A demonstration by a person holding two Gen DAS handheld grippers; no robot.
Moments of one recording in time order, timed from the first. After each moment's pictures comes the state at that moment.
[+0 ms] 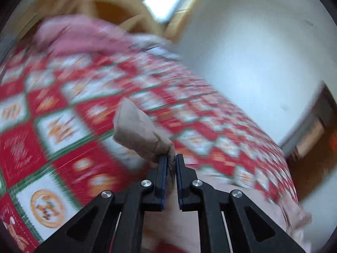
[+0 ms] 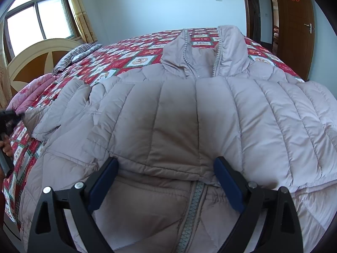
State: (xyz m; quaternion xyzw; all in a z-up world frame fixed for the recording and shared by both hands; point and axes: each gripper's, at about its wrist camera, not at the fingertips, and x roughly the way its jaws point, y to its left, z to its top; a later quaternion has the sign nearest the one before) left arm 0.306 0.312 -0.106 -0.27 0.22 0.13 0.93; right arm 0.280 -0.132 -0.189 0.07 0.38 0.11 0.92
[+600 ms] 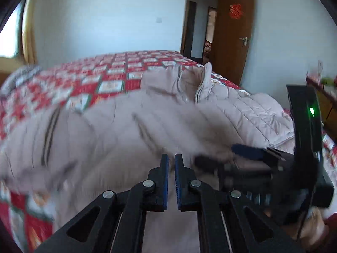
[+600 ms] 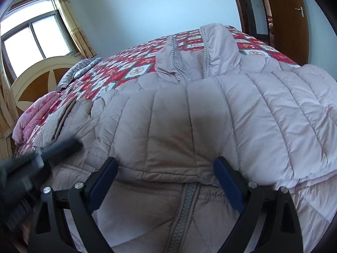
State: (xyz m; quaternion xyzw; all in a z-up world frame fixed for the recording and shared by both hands) left arm 0.254 0.015 -0.138 0.00 0.34 -0.21 0.92; right arm 0.275 -0.155 -0.188 0.13 0.36 0.12 0.91
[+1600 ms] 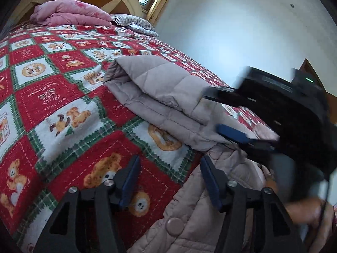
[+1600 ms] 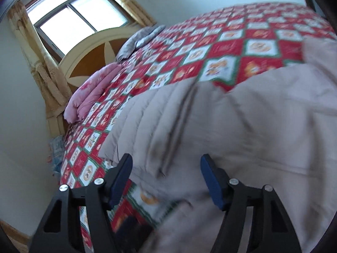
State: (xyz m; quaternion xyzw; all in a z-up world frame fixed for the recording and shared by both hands) left arm 0.212 0.168 -0.188 -0.29 0.27 0.08 0.91; right arm 0.366 0.050 -0.169 0.15 0.44 0.35 0.81
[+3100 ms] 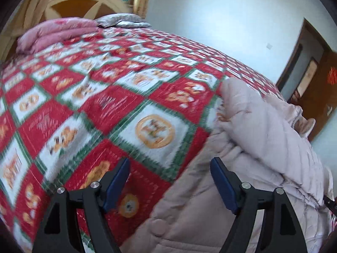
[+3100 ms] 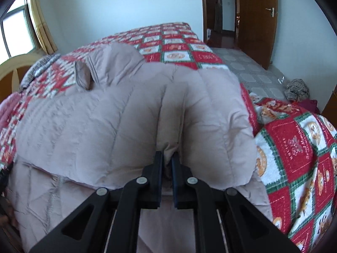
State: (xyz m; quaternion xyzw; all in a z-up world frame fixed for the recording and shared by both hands) left arm 0.238 0.135 -0.160 -0.17 0.35 0.09 0.92; right arm 0.264 -0.294 -0.172 0.08 0.42 -0.01 0.90
